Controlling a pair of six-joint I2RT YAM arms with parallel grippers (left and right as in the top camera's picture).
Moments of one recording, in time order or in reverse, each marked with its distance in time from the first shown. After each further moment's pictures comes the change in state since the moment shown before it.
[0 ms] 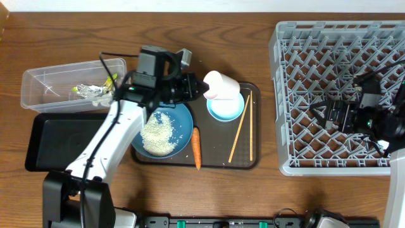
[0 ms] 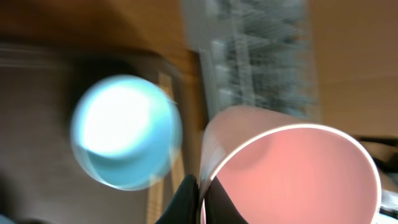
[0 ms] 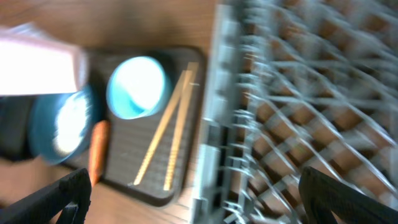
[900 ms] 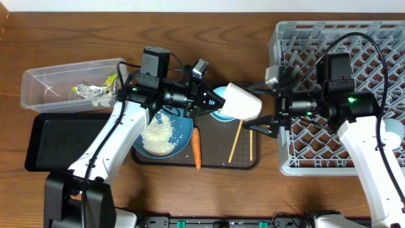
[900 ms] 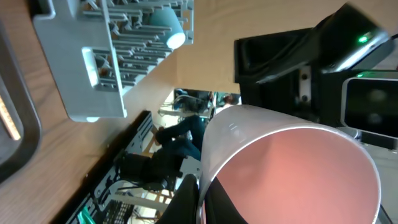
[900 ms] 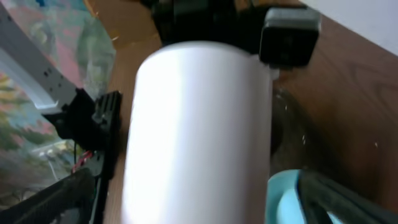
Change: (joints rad) left arm -0.042 0.003 0.000 -0.002 0.546 -0.222; right arm 0.482 0.178 -0.031 0.322 -0.533 -0.464
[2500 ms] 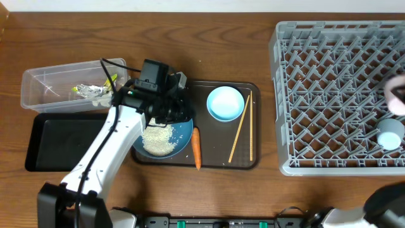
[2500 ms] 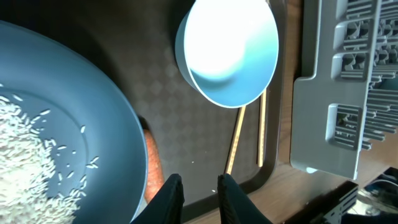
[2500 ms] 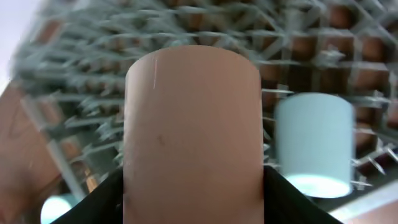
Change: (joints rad) left arm 0.005 -0.068 0.000 -0.409 -0.874 0.441; right arm -0.900 0.287 0.417 -0.354 0.800 0.826
